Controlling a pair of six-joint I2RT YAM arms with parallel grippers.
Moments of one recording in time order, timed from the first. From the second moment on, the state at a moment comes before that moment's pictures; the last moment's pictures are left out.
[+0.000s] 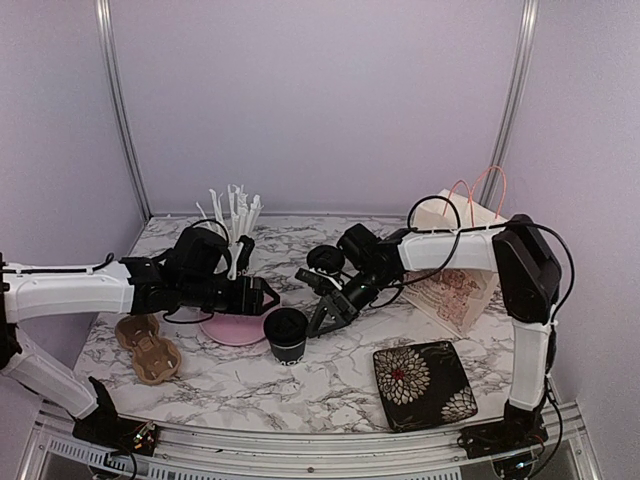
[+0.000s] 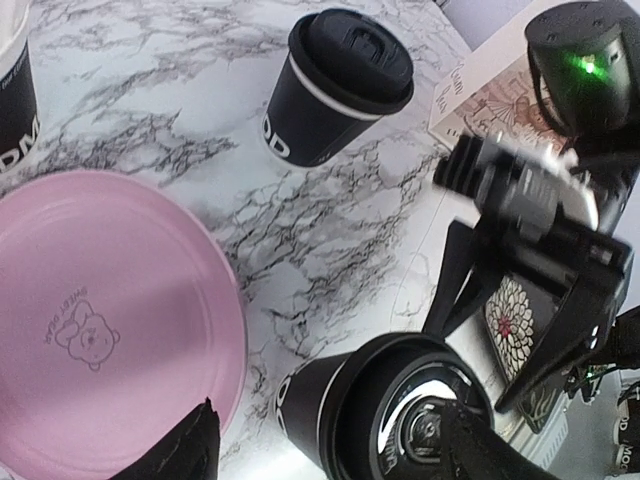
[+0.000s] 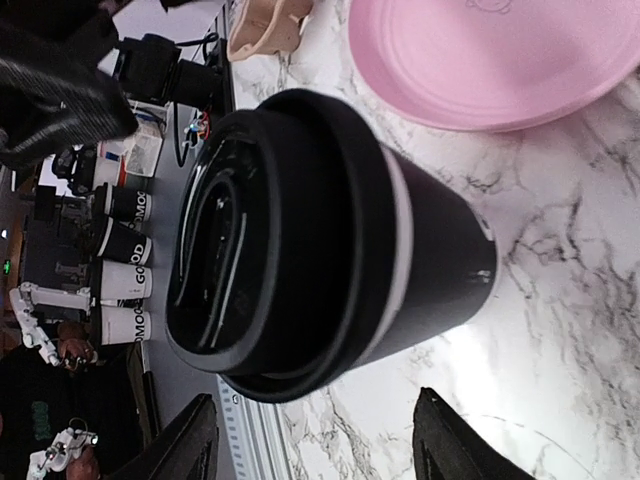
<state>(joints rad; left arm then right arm) -0.82 1.37 0.85 -0.18 0.09 -0.58 0.73 2.02 1.46 -0.66 -1.01 -0.06</state>
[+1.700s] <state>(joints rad) -0.82 1.37 0.67 0.09 0.15 -0.75 0.78 2.11 1.50 -0.60 -0.94 0.09</state>
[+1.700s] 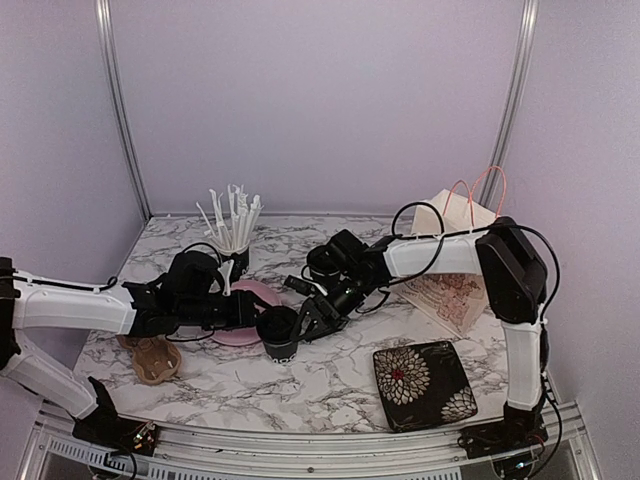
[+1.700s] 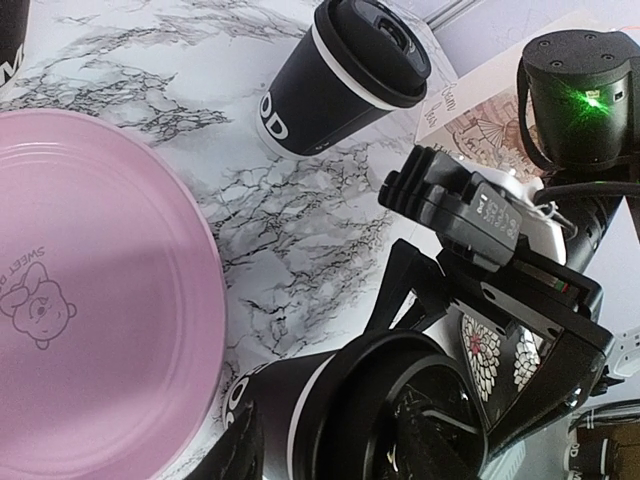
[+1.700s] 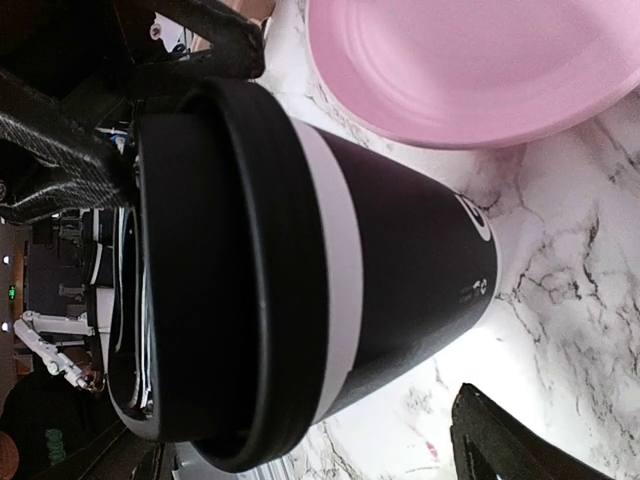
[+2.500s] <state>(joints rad) -0.83 1.26 0.88 -0.16 0.02 -0.62 0.73 1.91 1.59 -0.77 -0.80 -0.27</state>
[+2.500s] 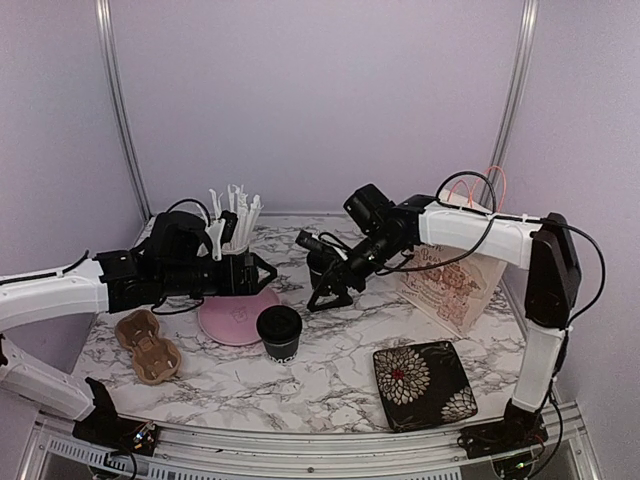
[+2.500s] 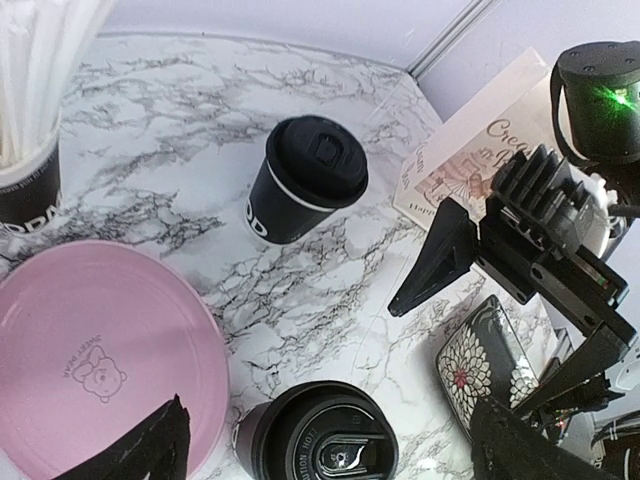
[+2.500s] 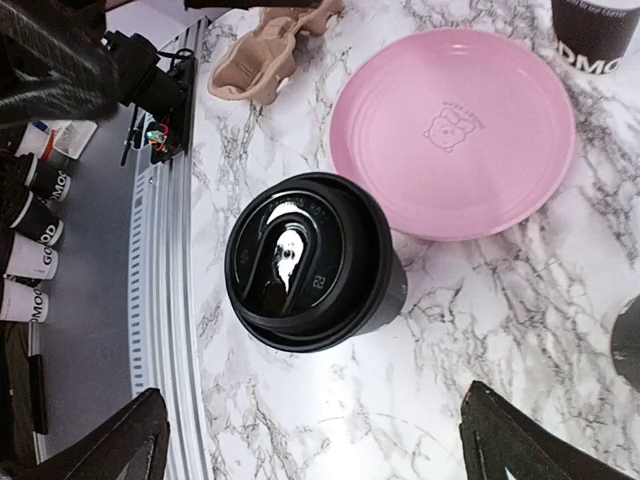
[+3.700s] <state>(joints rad) -0.75 0.95 0.88 -0.13 -0.68 0.02 0.94 2.06 1.84 -0.88 -0.42 -0.82</state>
